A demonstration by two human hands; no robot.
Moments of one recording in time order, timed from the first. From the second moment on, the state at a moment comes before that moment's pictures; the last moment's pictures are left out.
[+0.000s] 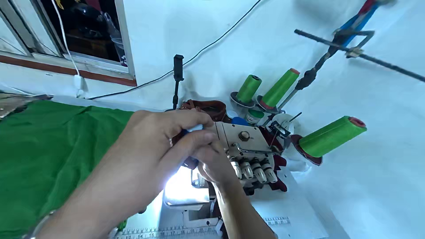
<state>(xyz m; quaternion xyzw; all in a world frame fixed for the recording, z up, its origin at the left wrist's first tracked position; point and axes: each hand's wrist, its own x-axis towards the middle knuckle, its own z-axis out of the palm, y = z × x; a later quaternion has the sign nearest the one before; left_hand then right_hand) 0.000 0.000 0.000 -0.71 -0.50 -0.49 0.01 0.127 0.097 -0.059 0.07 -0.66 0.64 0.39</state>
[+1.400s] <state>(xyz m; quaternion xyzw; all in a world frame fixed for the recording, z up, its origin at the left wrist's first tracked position) 0.043 0.005 0.032 -0.70 -0.63 -0.33 0.08 0.168 0.046 -0.035 -0.33 -0.76 0.35 0.44</state>
